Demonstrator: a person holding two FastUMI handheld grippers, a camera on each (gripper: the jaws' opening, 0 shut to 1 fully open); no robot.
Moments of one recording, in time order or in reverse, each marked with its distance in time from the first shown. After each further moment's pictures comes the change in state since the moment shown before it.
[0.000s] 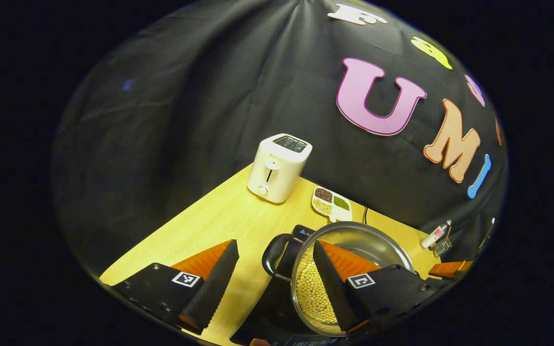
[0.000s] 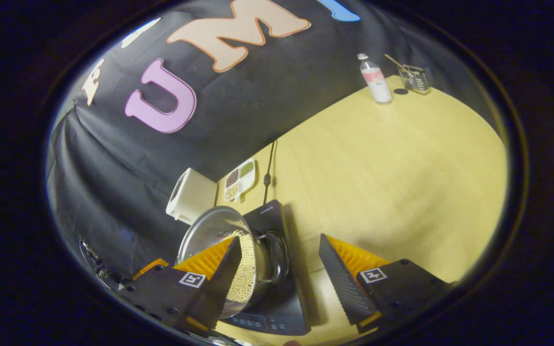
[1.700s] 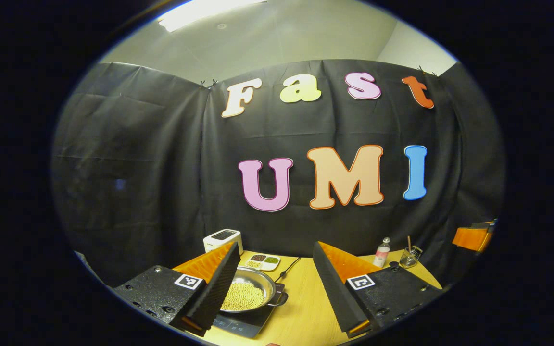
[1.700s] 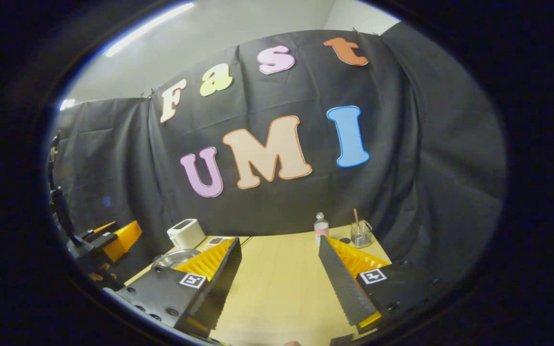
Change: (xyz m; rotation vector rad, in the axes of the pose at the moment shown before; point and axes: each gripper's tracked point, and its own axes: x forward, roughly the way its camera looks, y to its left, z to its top) left arm -0.267 -0.352 0.016 0.355 -0.509 -0.009; right arm -0.321 -0.133 0.224 -0.460 -0.534 0.098
